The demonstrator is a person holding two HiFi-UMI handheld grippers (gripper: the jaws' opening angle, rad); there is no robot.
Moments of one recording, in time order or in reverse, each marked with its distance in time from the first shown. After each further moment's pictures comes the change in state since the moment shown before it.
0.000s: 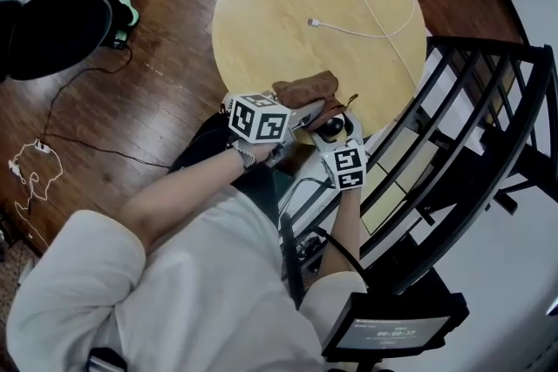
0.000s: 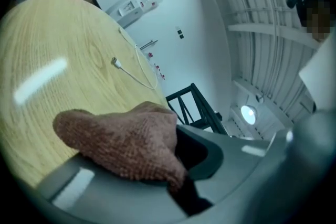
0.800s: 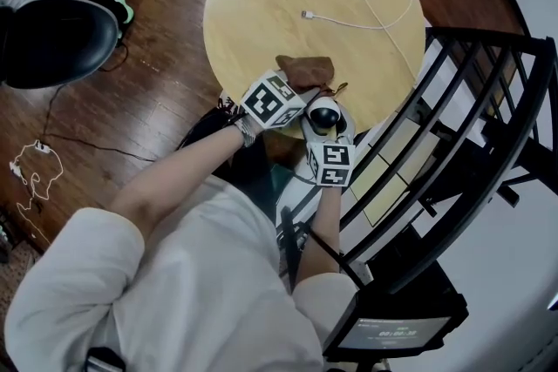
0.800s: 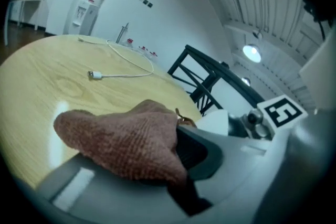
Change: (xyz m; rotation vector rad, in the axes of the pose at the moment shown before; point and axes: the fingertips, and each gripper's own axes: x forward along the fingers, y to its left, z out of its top) left arm 0.020 0.035 -0.010 0.487 0.346 0.159; right arm 0.001 -0.003 0.005 0.230 -0.052 -0.194
